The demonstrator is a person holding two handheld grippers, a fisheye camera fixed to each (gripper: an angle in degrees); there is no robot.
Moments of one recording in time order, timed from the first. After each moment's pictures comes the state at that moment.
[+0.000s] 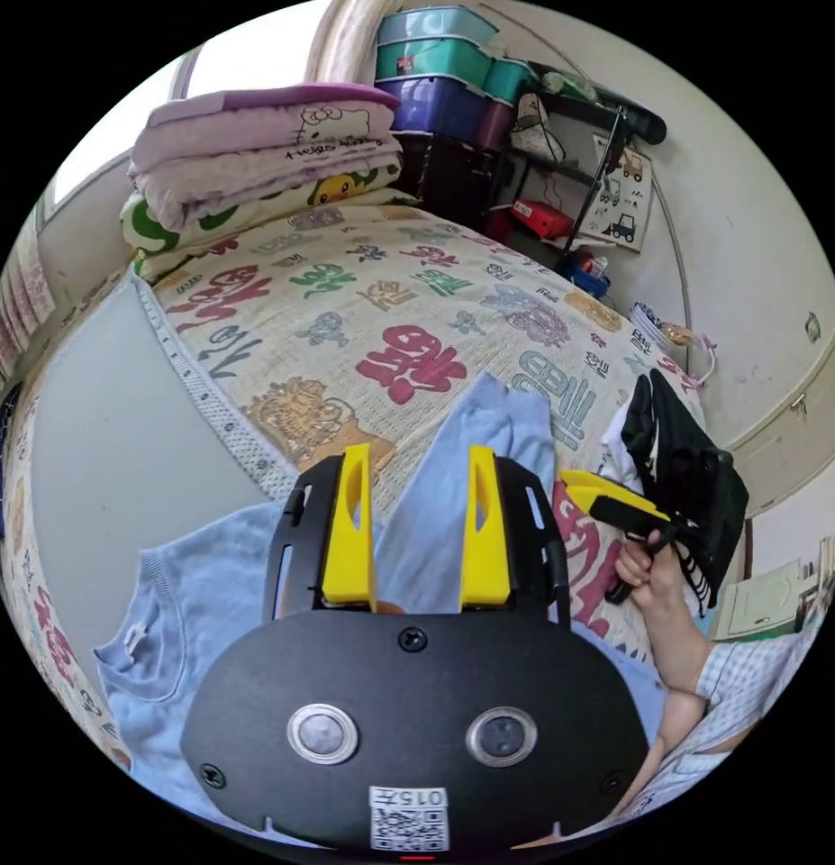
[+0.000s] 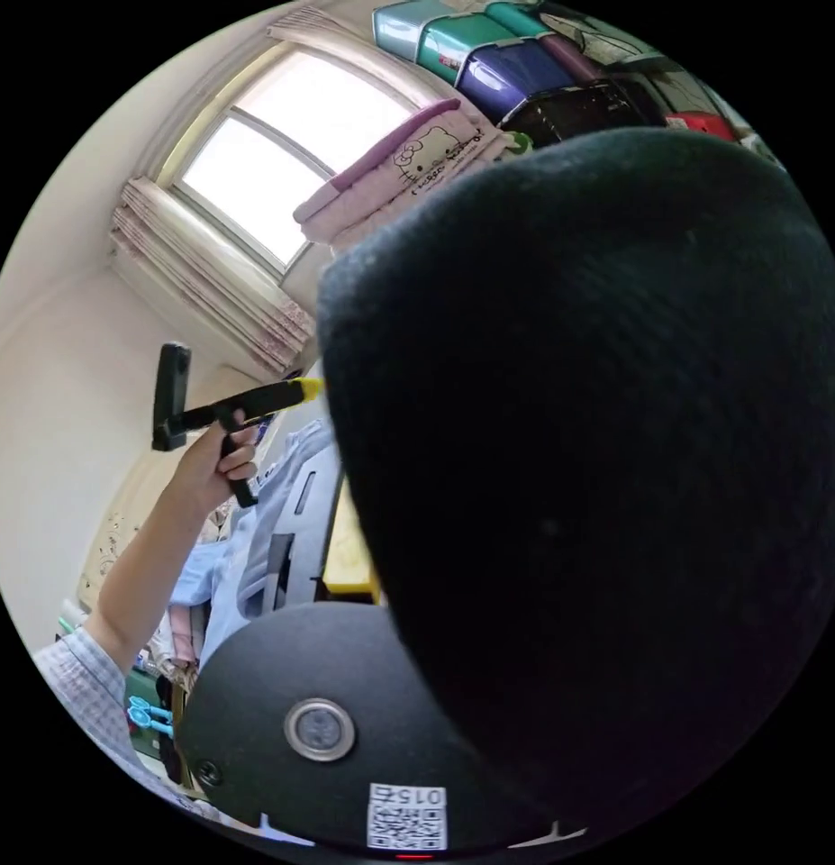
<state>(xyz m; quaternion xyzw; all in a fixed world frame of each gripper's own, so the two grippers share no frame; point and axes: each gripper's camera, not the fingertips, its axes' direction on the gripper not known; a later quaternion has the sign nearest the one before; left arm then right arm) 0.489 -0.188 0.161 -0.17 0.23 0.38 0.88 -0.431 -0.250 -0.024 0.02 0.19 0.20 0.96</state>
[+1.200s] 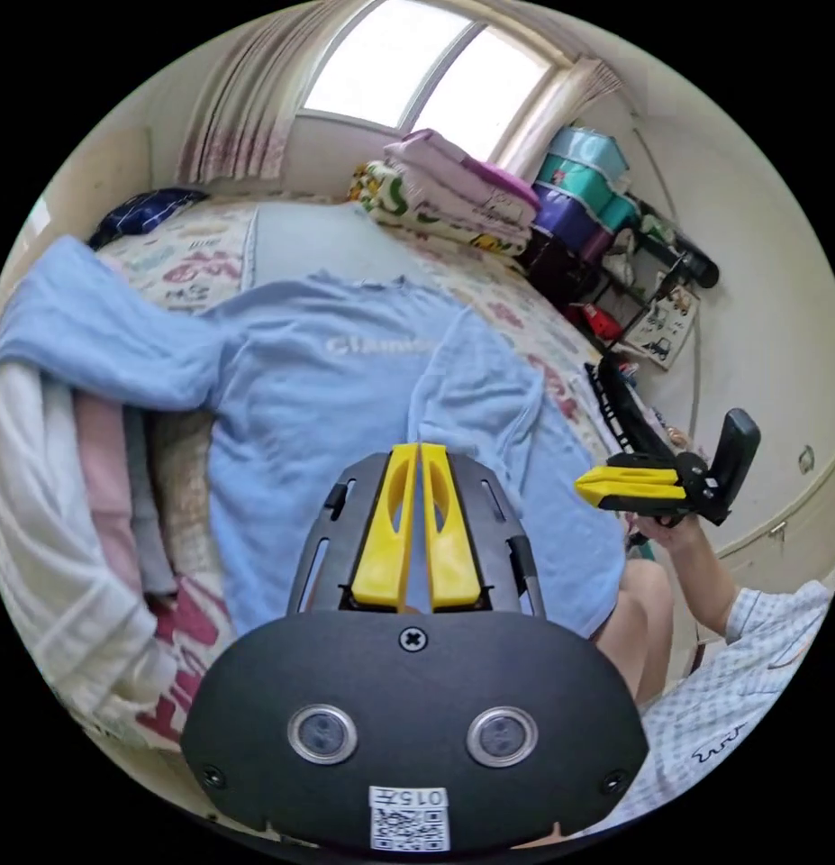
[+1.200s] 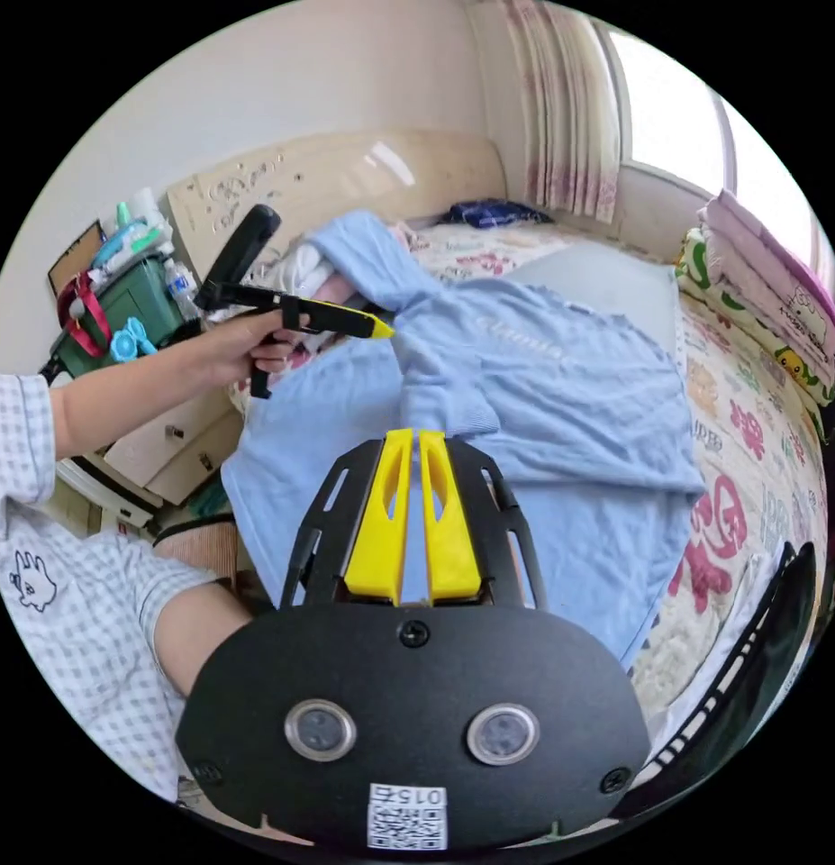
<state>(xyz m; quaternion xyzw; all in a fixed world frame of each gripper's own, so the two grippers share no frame) -0.111 0.109 -0.127 -0.10 0.16 0.14 0.97 -0.784 0.113 0.206 -0.31 0.09 -0.22 0.92</state>
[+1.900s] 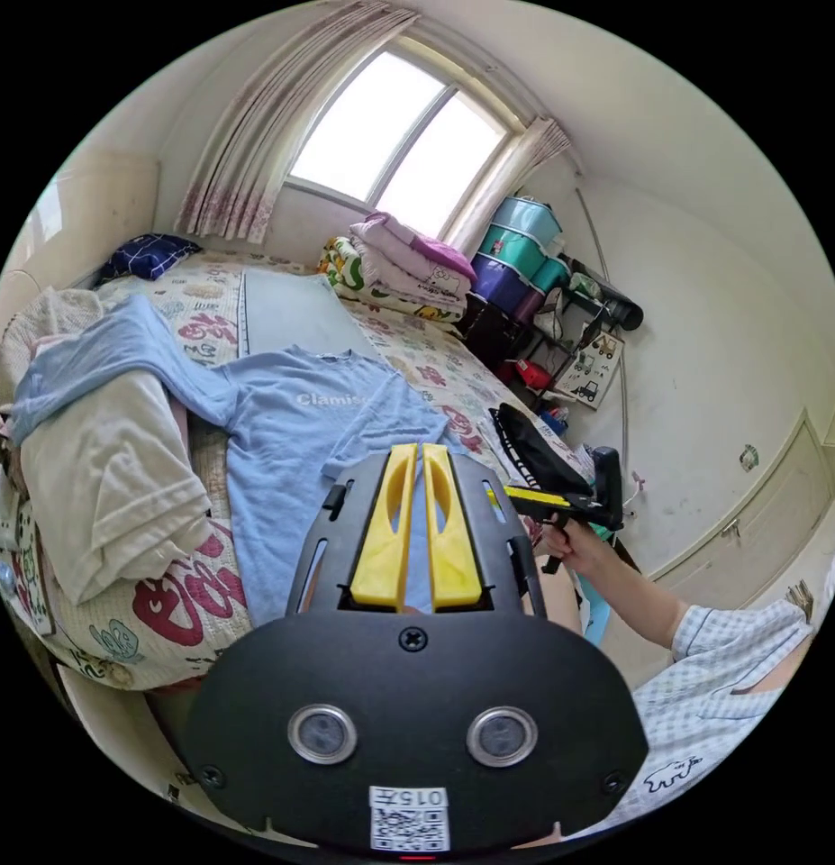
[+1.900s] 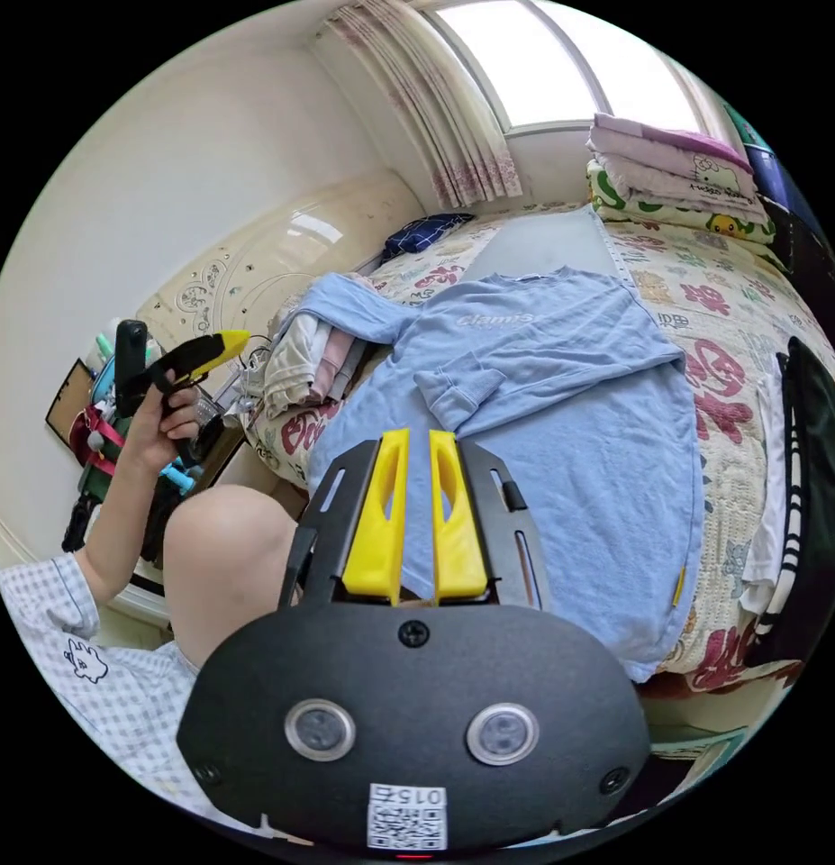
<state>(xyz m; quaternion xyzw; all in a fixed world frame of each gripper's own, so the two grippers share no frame) -0.185 0.177 -0.325 0.02 0.31 0.14 0.94 -0.788 0.196 0.175 -0.21 0.08 -0.04 0.97</state>
